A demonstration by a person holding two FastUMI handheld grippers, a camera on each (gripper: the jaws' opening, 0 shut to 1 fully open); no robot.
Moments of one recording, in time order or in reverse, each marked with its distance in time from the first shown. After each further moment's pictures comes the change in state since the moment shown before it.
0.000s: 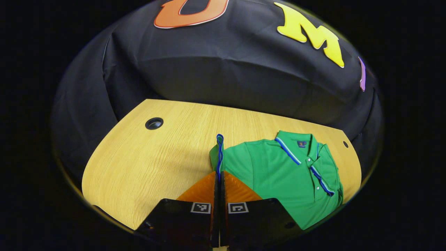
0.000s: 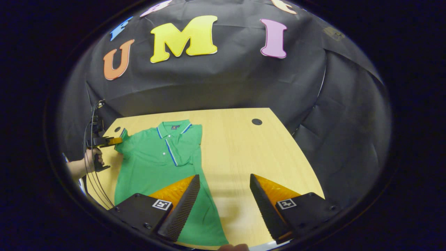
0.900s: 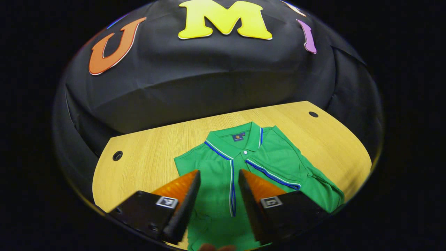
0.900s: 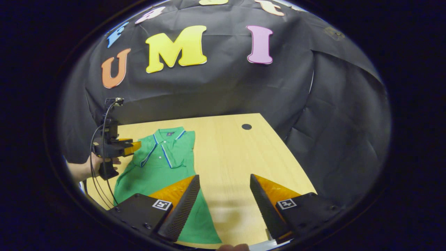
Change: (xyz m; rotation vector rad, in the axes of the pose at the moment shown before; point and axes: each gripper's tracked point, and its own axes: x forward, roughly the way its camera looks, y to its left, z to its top) left arm -0.042 -0.155 -0.016 0.347 -0.039 -0.138; right arm -0.026 -0.029 -0.007 0.018 -0.075 -0.020
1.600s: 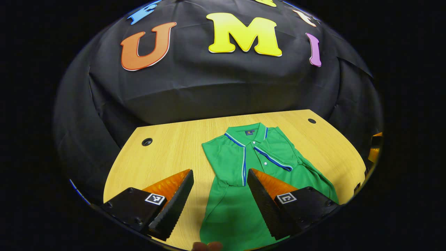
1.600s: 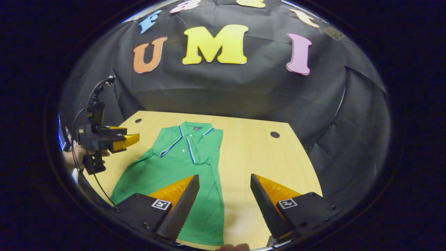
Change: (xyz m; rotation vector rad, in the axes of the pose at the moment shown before) left arm -0.129 0.039 -0.030 -0.098 -0.027 0.070; right arm 0.003 0.070 -0.011 -0.200 -0.008 0.199
